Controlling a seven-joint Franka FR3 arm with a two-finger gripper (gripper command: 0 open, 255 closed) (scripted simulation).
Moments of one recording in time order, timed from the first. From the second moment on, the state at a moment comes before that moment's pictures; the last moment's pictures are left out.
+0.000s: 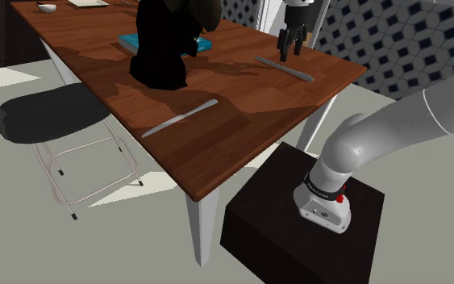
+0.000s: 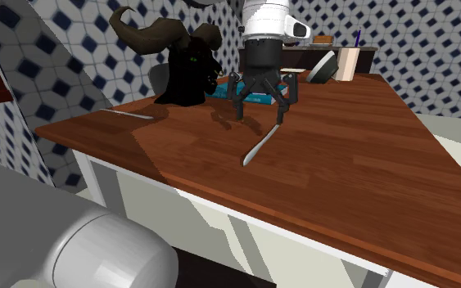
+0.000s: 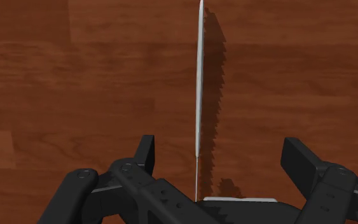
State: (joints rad) arm -0.11 -0.57 -0.21 -2.14 -0.18 1.46 -0.17
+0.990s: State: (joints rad) arm -0.12 -0.58 -0.24 -2.24 -0.19 1.54 -0.18
